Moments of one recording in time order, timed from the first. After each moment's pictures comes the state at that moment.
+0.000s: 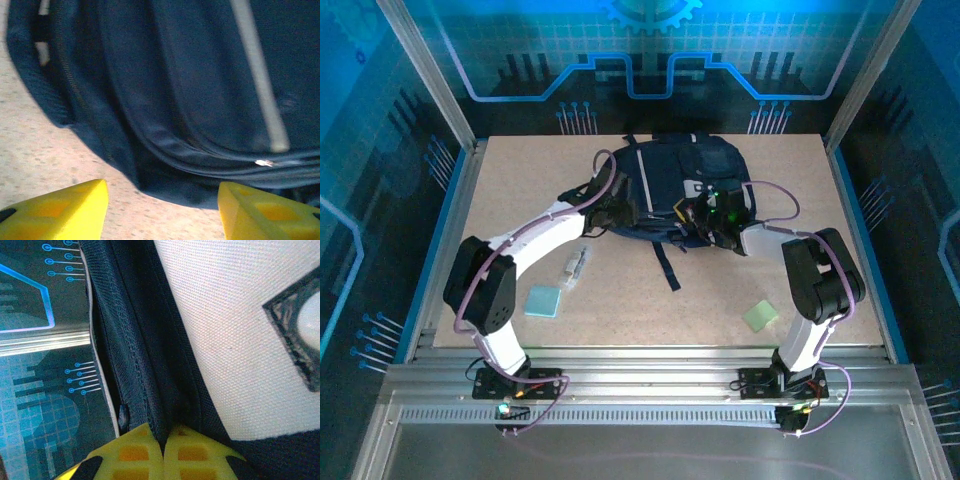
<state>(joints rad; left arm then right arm) -0.51 1.73 1.32 -0.51 -0.11 -0.55 0.32 1.77 0.93 0.32 -0.41 1.28</state>
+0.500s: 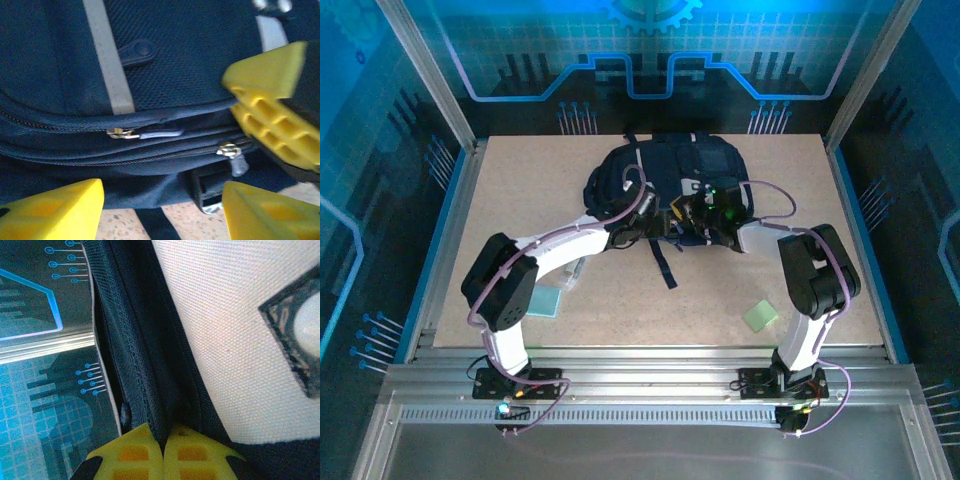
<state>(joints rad) -0.65 1.83 1.29 -0.30 -0.13 -0.61 0.33 1.81 0.96 0.35 -0.44 1.37</state>
